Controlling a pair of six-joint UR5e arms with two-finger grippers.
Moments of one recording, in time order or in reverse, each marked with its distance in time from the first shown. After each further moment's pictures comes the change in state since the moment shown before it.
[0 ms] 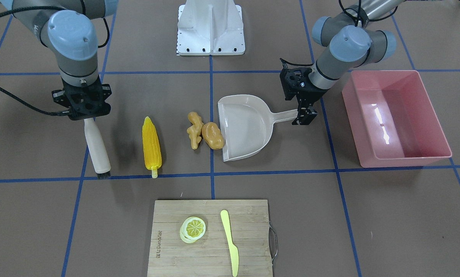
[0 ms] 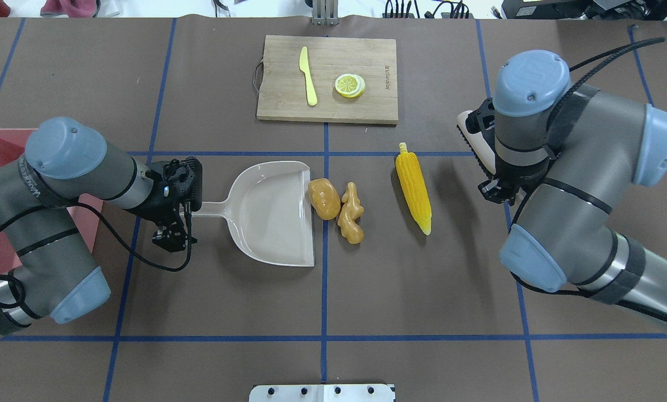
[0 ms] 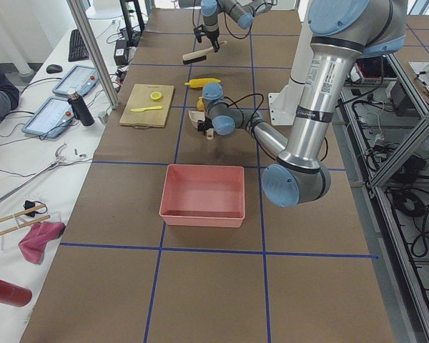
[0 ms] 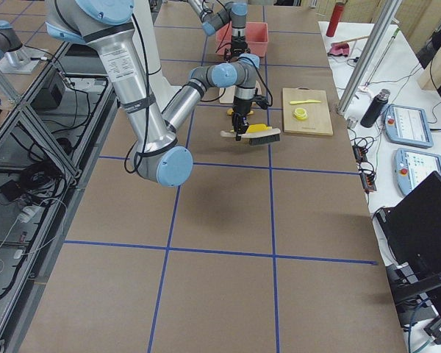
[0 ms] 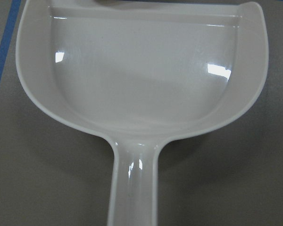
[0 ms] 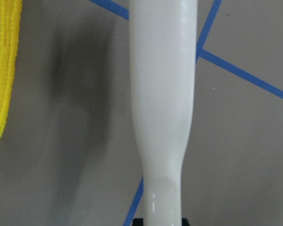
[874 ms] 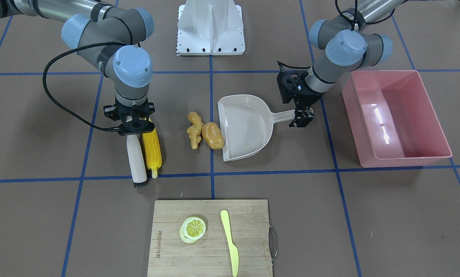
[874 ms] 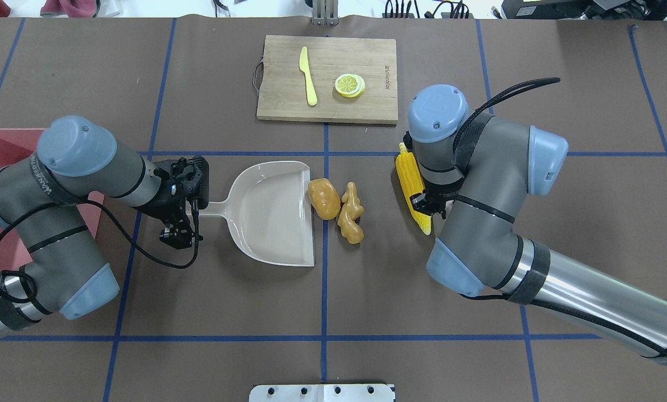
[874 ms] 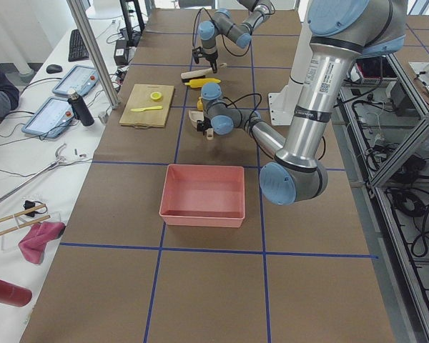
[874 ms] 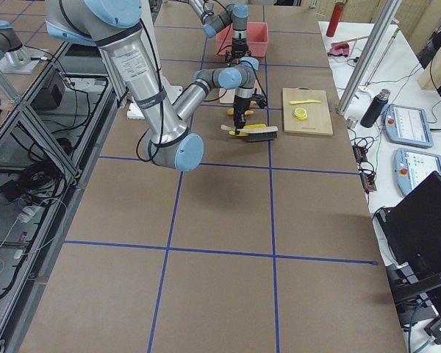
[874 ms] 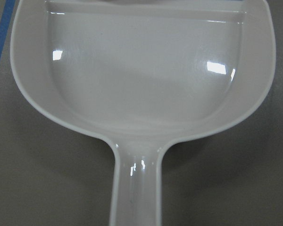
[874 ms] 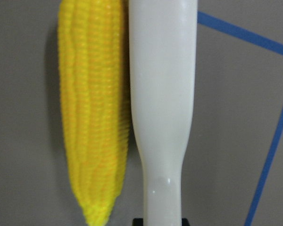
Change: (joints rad) left arm 0.002 -0.029 0.028 -0.001 0.001 0.003; right arm -0.129 0.124 -0.181 0.136 0.027 0.252
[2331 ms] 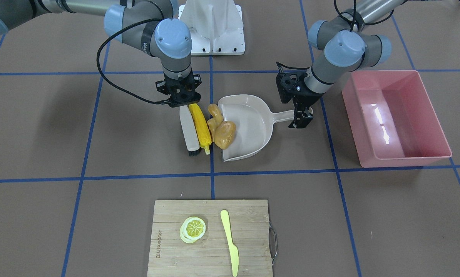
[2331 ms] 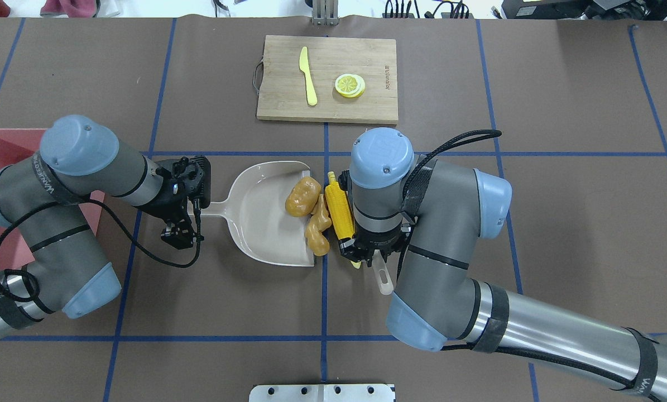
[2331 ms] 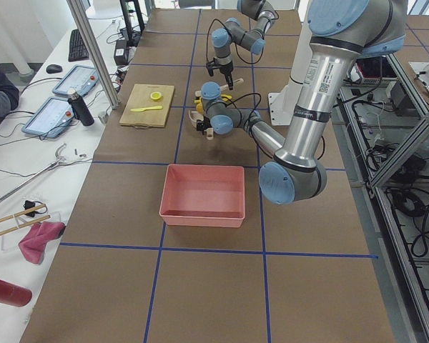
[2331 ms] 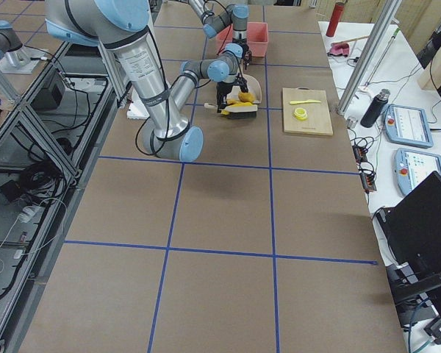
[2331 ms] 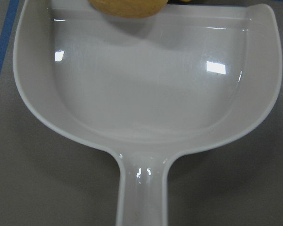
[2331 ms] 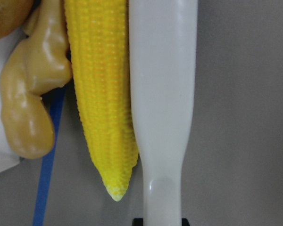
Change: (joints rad) left arm 0.000 -0.004 0.003 0.000 0.000 -0.004; right arm -0.129 0.074 -0.006 0.182 0.125 0.187
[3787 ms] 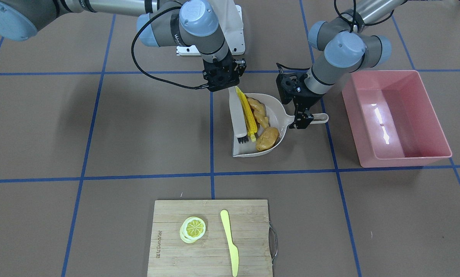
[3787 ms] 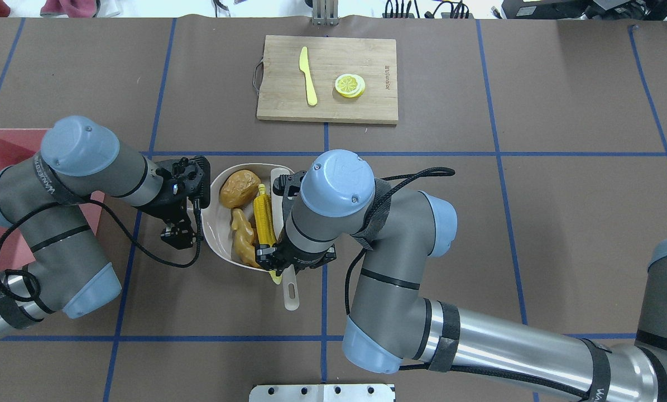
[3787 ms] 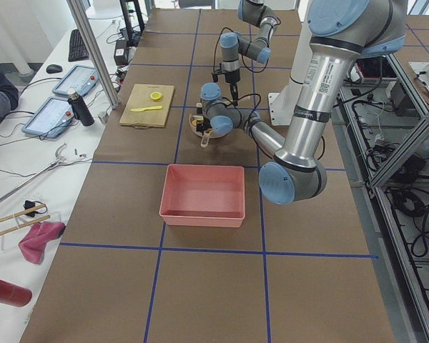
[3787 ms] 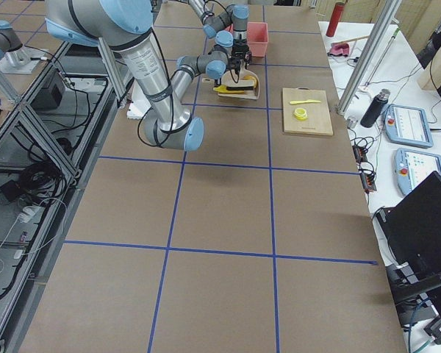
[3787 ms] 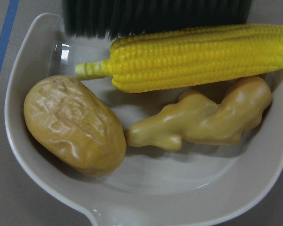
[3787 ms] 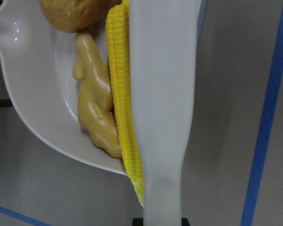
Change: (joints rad) left arm 0.001 0.000 0.008 -0.001 0.003 -0.004; right arm -0.072 0.103 -0.108 0.460 0.002 0.331
